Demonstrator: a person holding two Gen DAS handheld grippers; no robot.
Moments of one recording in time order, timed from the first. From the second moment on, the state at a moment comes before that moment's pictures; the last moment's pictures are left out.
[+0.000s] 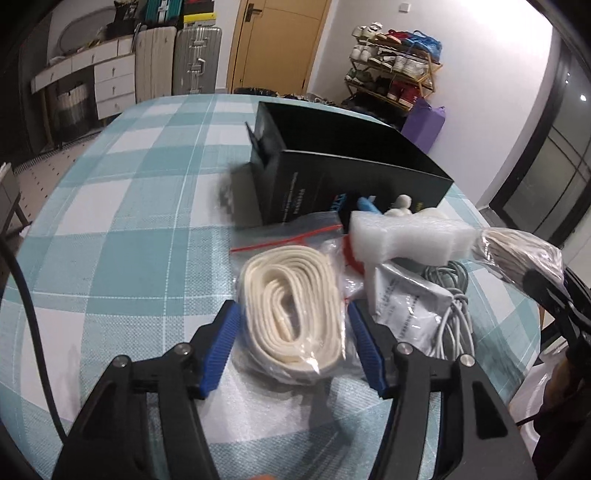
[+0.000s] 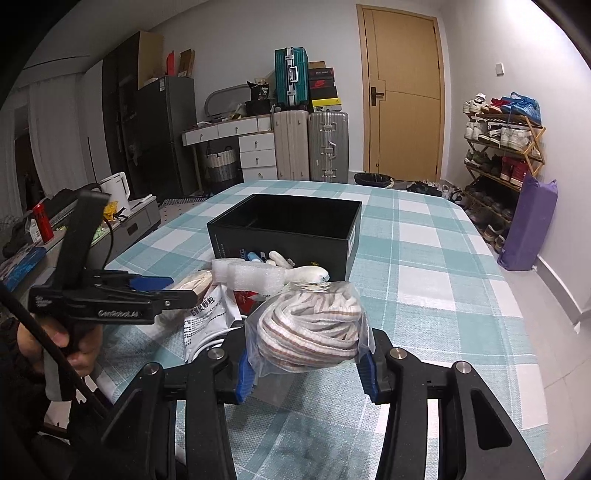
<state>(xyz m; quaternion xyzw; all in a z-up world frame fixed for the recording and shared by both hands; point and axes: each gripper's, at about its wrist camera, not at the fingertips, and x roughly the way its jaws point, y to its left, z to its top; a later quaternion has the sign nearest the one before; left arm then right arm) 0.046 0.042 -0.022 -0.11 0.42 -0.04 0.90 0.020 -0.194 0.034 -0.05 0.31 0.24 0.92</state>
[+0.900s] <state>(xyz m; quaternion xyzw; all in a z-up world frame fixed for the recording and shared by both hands) 0.022 0.029 0.008 -0.06 0.38 -0.03 0.92 0.010 -0.197 0.050 -0.04 0.27 0.24 0.93</state>
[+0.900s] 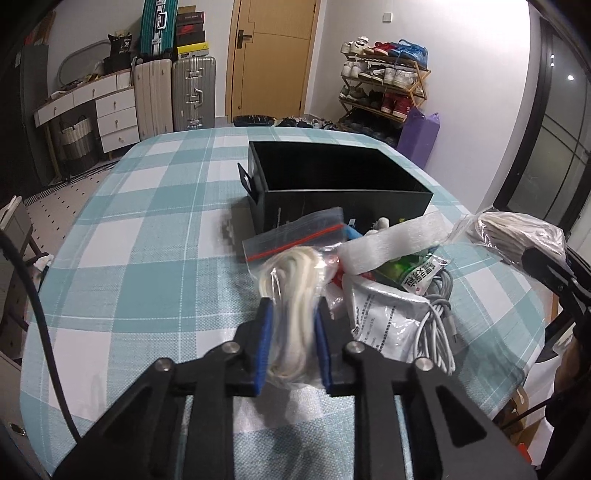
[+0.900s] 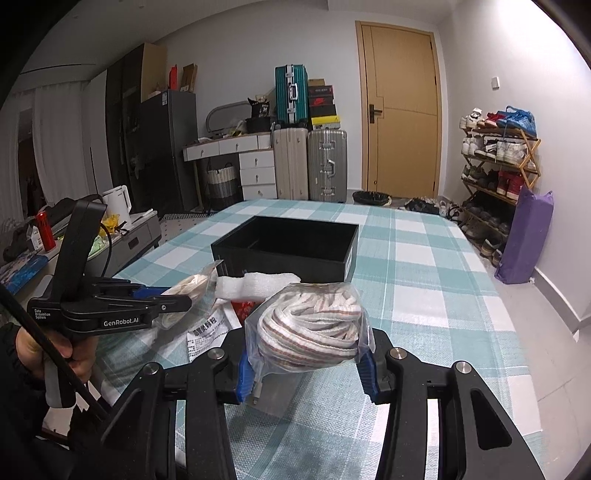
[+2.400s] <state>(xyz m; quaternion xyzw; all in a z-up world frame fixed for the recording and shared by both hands) 0.014 0.021 -0.004 -0.03 0.39 -0.07 0.92 0.017 -0.193 0.045 -0.04 0.27 0.26 0.93</state>
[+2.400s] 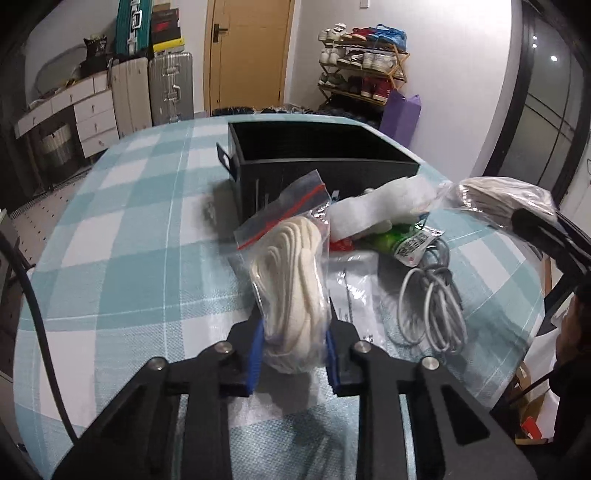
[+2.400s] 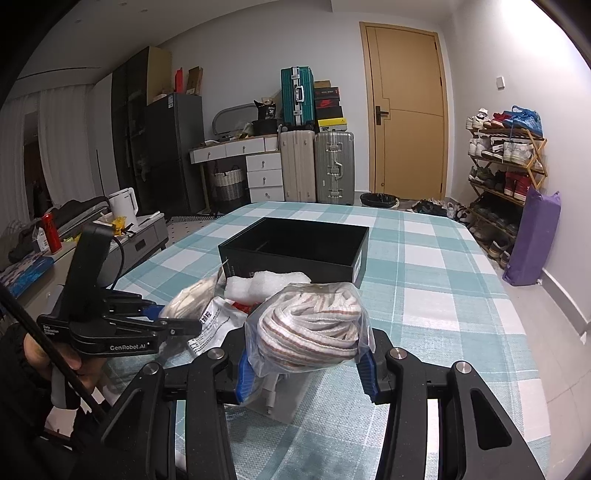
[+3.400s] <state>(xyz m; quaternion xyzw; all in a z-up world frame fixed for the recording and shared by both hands) 0.038 0.025 0.058 -0.05 0.32 -0.08 0.94 0.043 -0.189 0.069 -0.02 0.25 0.27 0.93</state>
